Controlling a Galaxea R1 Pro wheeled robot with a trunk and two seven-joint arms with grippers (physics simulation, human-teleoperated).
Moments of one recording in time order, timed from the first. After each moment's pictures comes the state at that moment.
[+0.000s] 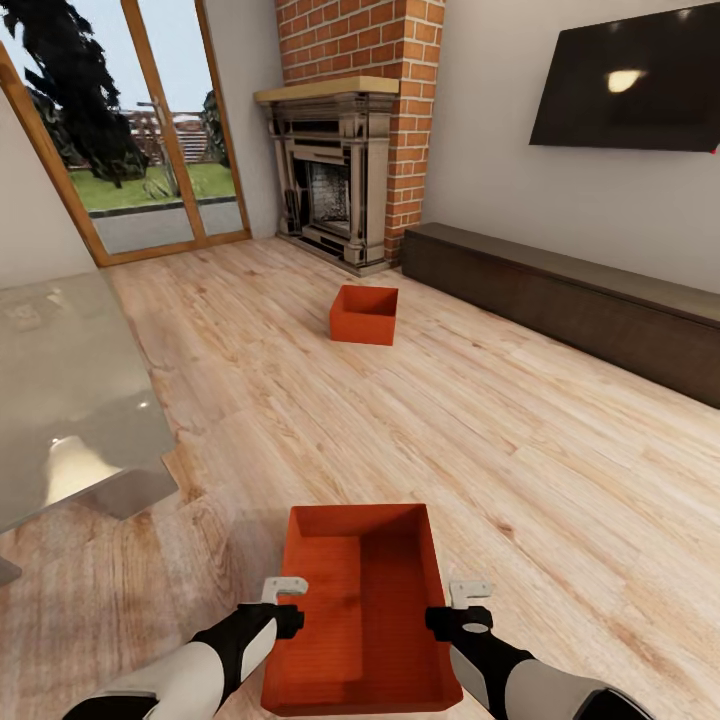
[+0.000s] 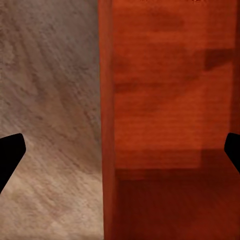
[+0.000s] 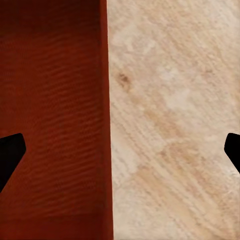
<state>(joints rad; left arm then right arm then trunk) -0.71 -0.13 0.02 -0.10 0.00 0.19 0.15 -0.68 0.10 0.60 -0.04 -0.54 -0.07 -0.23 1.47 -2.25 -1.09</state>
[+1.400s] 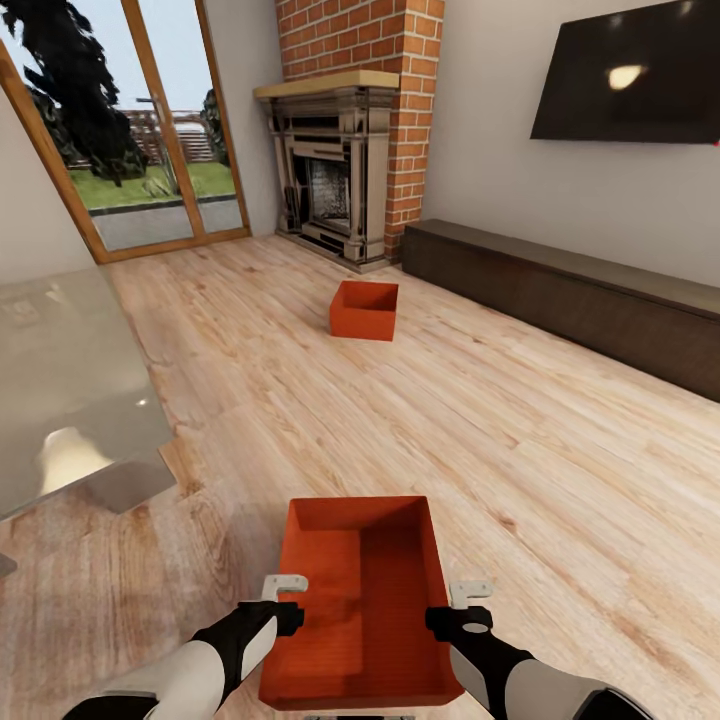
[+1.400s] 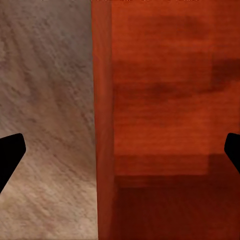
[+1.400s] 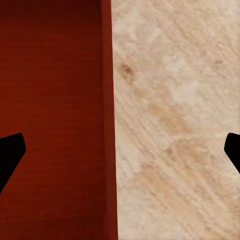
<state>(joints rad) -0.71 -0.13 0.02 -0.11 0.00 0.19 0.15 -0.68 0.10 0.60 -0.04 -0.54 -0.07 -0.23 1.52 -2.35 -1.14</state>
